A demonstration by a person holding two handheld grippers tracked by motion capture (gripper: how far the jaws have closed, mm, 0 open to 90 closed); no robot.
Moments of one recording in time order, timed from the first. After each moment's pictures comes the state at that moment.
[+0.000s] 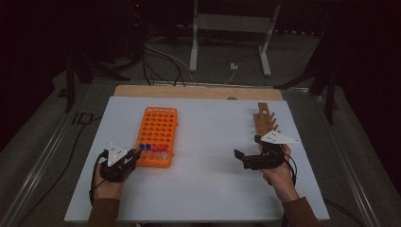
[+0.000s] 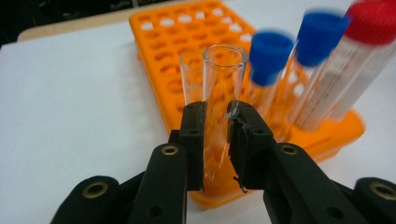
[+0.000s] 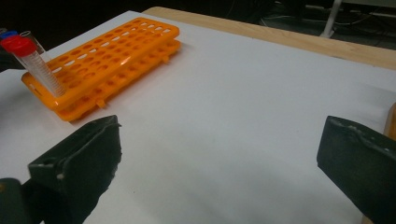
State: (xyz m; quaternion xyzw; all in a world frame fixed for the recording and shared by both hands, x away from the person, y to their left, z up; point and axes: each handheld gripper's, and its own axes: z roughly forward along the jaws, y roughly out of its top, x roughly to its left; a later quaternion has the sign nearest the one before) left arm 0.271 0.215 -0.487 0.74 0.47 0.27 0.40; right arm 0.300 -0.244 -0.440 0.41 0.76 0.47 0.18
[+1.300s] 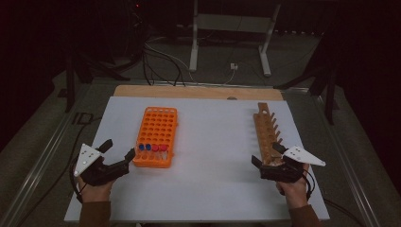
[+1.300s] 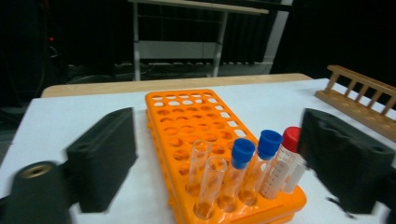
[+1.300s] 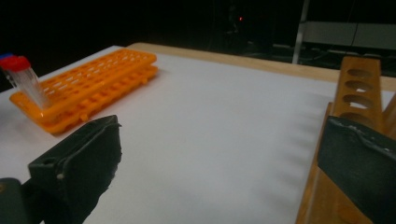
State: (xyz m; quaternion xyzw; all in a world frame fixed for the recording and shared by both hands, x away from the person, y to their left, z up) left arm 0.240 0.241 -0.447 0.64 0.47 0.30 0.53; right arm 0.262 -0.291 -0.453 0.42 0.70 0.53 0.24
